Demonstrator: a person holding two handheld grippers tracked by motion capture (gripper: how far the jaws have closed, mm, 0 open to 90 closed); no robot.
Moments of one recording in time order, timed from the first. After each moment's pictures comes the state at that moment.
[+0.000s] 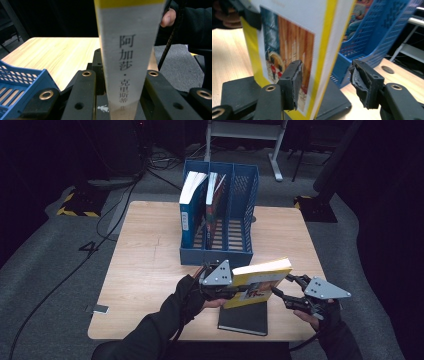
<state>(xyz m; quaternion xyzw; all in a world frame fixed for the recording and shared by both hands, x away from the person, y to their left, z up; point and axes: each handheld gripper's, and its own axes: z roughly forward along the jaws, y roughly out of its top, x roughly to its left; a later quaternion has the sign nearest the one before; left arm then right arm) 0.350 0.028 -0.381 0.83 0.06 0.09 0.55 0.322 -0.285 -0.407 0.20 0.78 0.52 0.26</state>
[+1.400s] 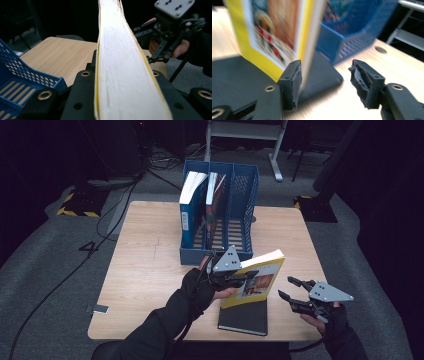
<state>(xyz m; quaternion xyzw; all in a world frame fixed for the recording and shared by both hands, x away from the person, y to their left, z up) 0.353 0.008 -0.342 0.82 0.13 0.12 0.54 0.322 -0.316 -0.430 0.25 0.80 0.48 0.28</state>
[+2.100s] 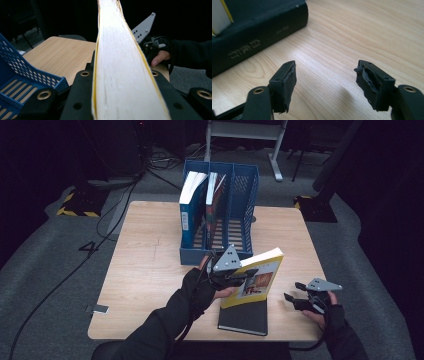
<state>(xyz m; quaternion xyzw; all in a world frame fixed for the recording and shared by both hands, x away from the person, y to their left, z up) 0.354 0.007 -0.343 0.82 0.14 0.12 0.55 0.363 -0.353 -0.496 0.38 0.82 0.38 0.21</state>
